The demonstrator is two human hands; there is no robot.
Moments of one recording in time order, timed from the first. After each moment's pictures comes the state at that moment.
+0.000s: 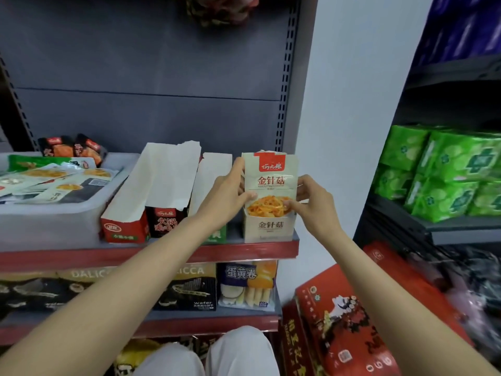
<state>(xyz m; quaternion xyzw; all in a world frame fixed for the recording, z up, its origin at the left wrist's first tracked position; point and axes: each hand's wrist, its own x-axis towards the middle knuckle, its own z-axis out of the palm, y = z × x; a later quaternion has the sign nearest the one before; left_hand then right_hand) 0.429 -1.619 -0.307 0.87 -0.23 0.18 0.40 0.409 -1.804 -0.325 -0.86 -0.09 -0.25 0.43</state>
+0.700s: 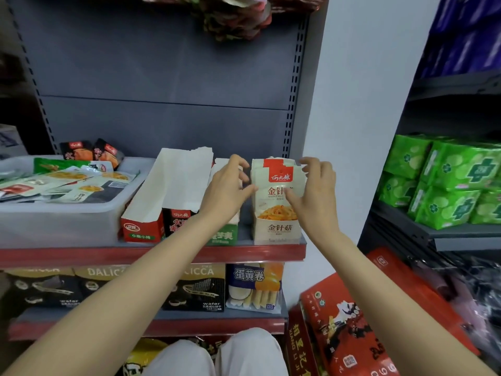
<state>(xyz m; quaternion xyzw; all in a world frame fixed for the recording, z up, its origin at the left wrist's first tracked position) 0.411 -1.603 -0.291 0.87 -0.17 0.26 0.39 0.388 -1.768 -0.301 -0.86 -0.07 -0.41 0.30</state>
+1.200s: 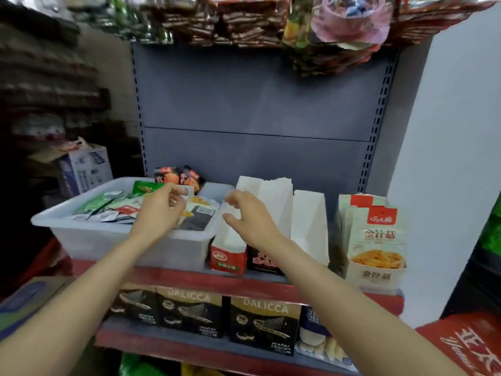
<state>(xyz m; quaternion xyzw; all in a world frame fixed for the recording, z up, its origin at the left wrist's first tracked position) 0.414 -1.342 -0.288 0.89 0.02 0.33 0.33 0.439 -1.535 -0.288 -0.87 -0.32 -0.18 0.31</state>
